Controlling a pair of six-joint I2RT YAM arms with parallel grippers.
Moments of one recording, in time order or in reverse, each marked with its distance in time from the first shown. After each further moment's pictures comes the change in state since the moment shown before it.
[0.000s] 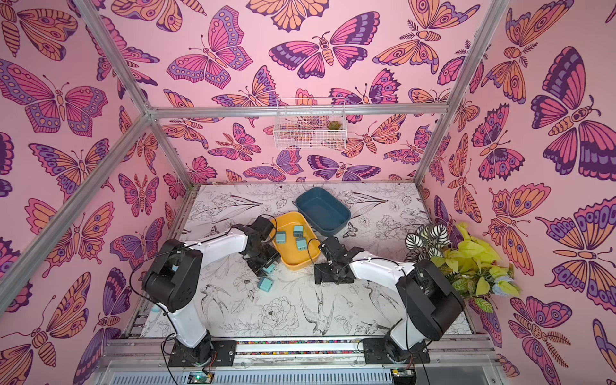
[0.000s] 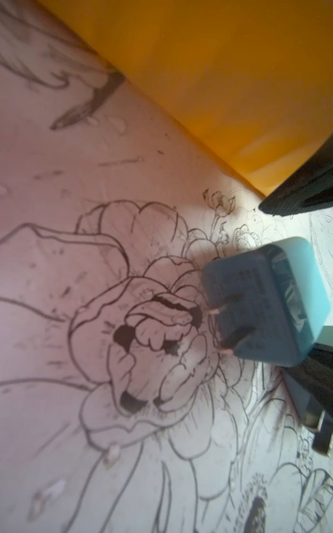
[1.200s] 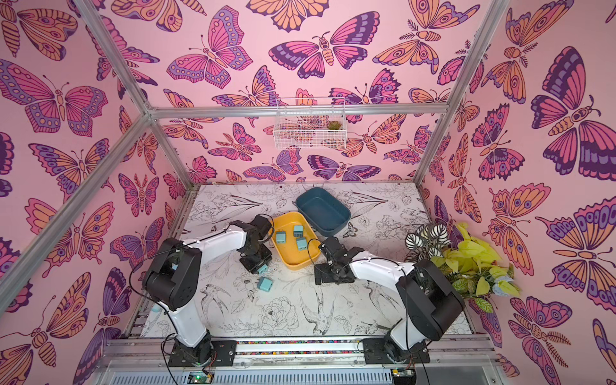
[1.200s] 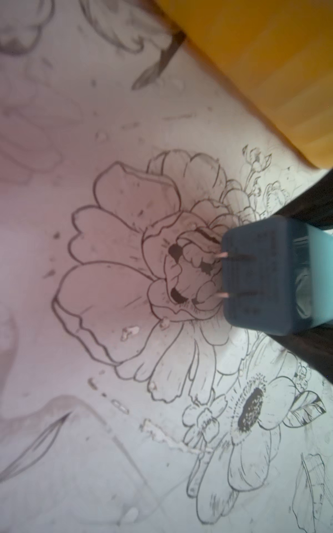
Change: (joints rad) left arm 0.024 0.006 0.067 -0.143 -0.143 0.045; right arm 0.000 0.000 0.000 -0.004 0.003 -0.029
